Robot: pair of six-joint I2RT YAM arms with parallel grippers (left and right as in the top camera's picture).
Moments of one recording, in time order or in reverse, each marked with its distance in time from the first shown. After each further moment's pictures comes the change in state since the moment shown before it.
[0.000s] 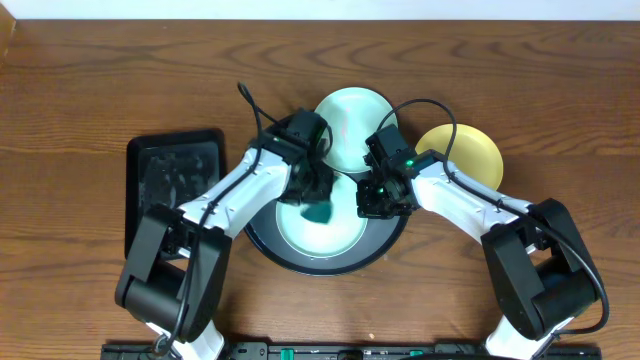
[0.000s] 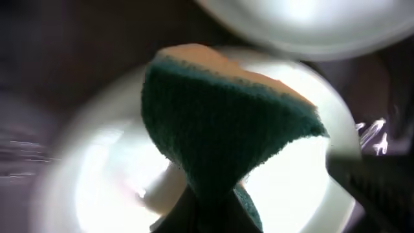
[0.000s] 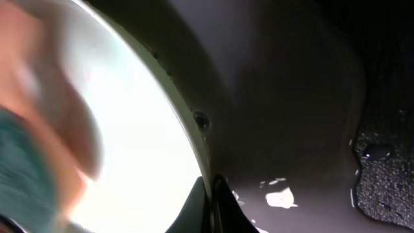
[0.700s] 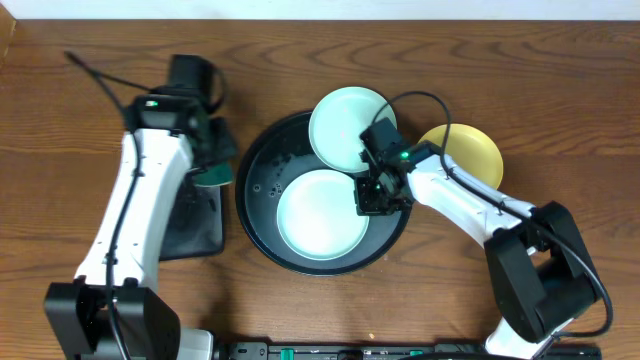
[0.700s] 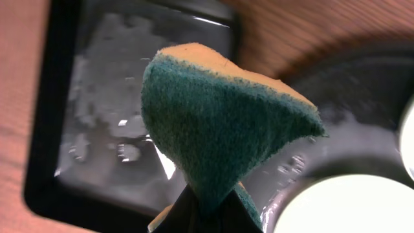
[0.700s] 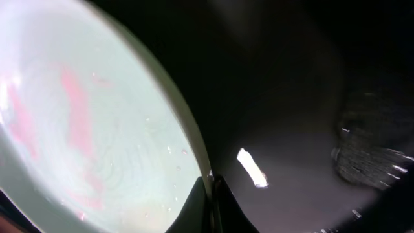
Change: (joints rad) left arm 0.420 -0.209 0.227 -0.392 -0.306 -0.064; right arm 0.042 -0.019 0.117 -0.167 0.097 -0.061
